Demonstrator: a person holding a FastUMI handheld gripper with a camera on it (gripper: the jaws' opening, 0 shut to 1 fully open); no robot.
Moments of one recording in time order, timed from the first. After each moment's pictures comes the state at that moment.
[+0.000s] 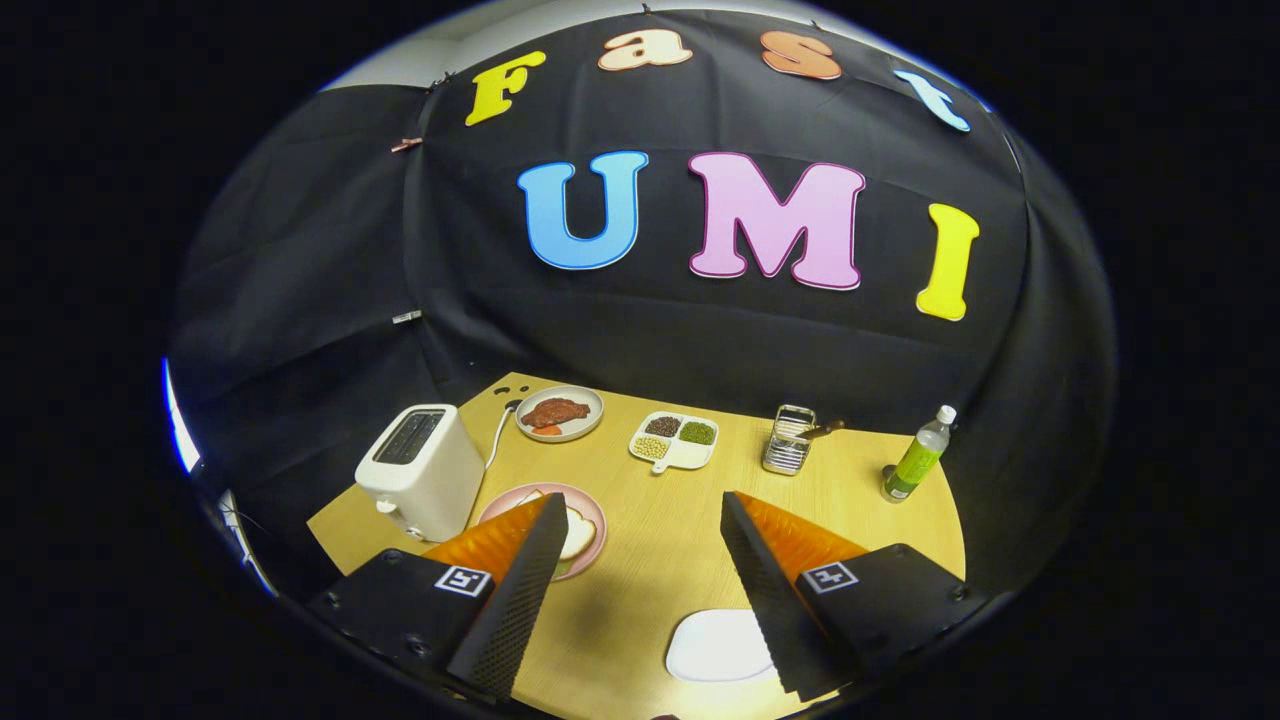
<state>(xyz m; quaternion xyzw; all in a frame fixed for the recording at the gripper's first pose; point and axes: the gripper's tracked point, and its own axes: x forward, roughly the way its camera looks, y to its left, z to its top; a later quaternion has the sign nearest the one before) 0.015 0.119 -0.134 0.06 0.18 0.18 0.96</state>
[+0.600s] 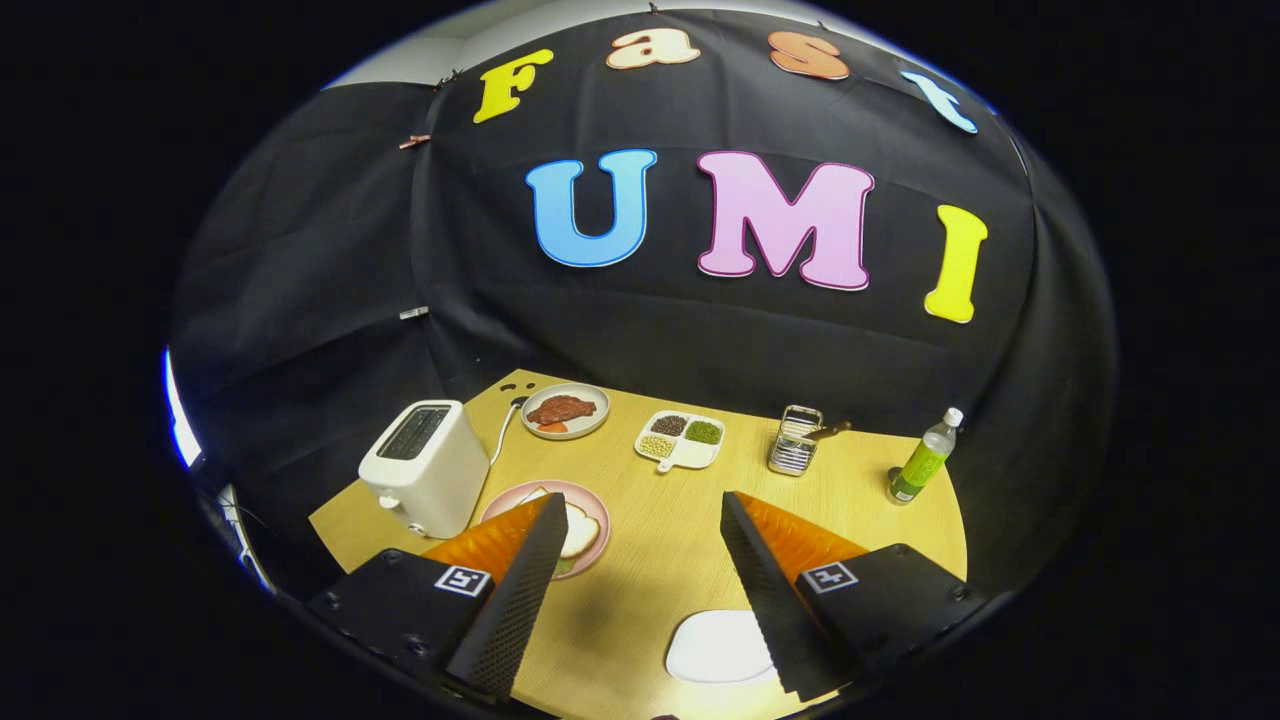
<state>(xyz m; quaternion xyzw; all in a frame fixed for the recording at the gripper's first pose) 0.015 0.123 -0.134 0.07 0.18 0.19 0.96</state>
